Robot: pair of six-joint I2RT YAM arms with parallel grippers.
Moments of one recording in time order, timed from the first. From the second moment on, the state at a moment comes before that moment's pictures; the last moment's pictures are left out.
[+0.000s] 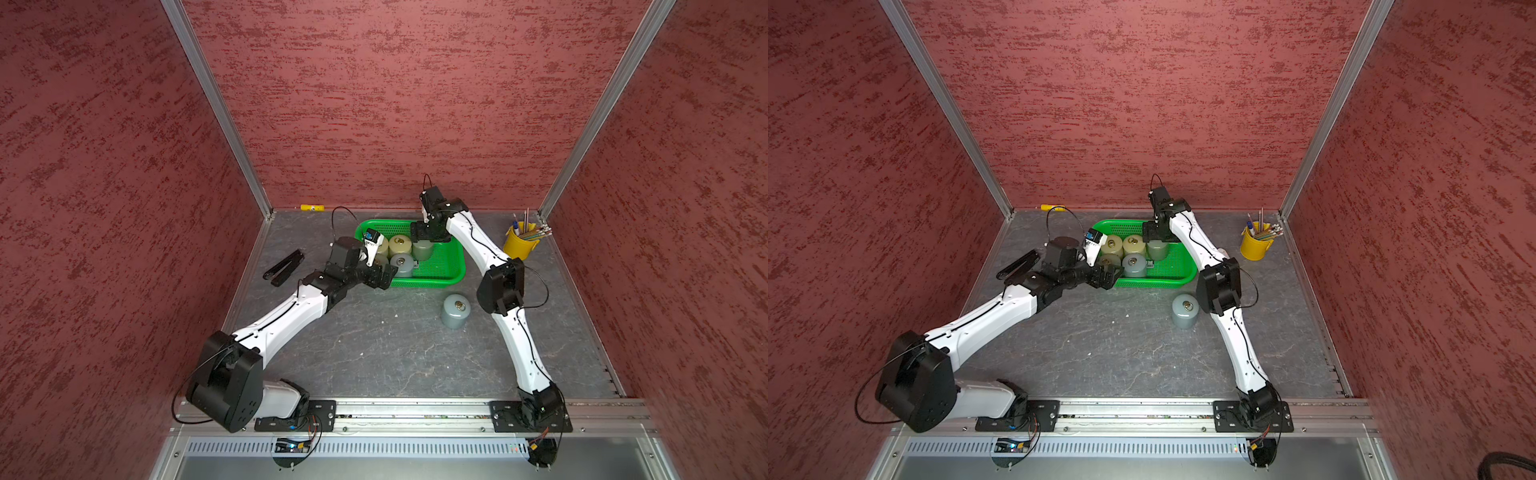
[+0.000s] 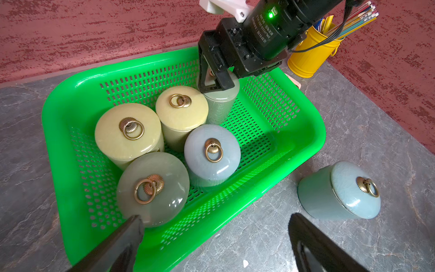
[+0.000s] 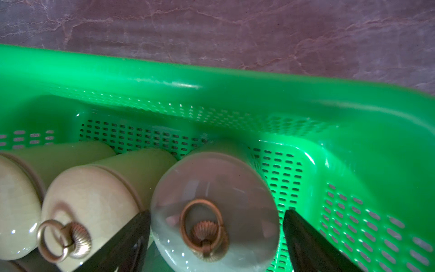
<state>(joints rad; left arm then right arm) -0.47 1.37 0.94 -0.15 0.20 -0.09 0.41 2.55 2.58 -1.16 0.00 0.34</state>
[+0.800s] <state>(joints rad) -0.47 1.37 0.94 -0.15 0.18 -0.08 0.41 2.50 2.46 -1.15 0.06 0.32</state>
